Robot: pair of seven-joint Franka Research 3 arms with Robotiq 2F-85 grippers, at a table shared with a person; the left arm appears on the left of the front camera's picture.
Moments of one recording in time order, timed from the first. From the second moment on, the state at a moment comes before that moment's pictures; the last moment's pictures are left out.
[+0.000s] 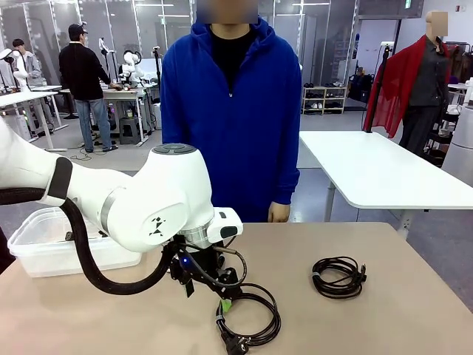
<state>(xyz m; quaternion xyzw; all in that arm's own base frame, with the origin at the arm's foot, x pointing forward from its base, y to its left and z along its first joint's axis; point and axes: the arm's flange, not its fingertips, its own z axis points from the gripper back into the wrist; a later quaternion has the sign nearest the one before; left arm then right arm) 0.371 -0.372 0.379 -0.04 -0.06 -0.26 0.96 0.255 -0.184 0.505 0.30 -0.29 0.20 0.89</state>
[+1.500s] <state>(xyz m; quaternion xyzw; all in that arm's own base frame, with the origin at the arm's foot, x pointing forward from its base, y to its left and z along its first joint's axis) 0.375 -0.394 0.330 -0.03 -0.05 -0.20 0.98 0.255 -0.184 0.504 0.30 -0.29 0.20 0.89</state>
